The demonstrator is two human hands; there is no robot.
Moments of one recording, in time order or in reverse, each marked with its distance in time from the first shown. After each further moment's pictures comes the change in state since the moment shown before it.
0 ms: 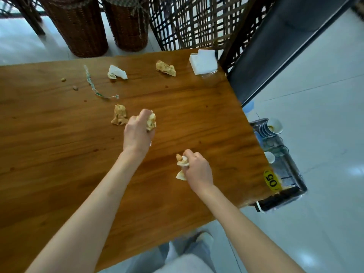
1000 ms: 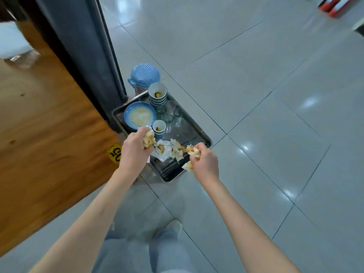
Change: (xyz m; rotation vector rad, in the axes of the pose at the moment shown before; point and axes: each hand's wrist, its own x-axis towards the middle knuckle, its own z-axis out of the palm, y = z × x) left_hand -0.201 0.341 0.327 -0.015 -0.345 0.282; right_hand -0.142 0.467 -0.178 0.274 0.233 0.533
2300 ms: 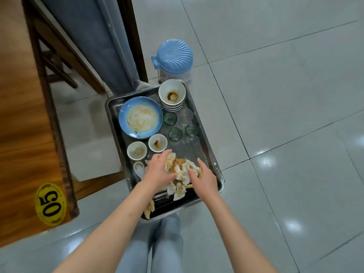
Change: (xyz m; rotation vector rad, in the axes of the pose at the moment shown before) left_hand 0.140 -0.043 0.217 -0.129 -0.352 -0.483; right_hand 0.227 0.104 0.099 0.021 -0.530 0.105
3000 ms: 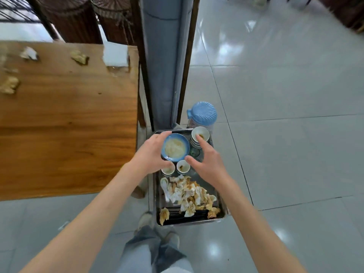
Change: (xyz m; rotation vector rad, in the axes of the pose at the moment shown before) left_hand -0.171 0.060 -0.190 0.116 0.407 0.222; right_hand -0.125 -0.187 -0.081 -0.198 0.015 -0.760
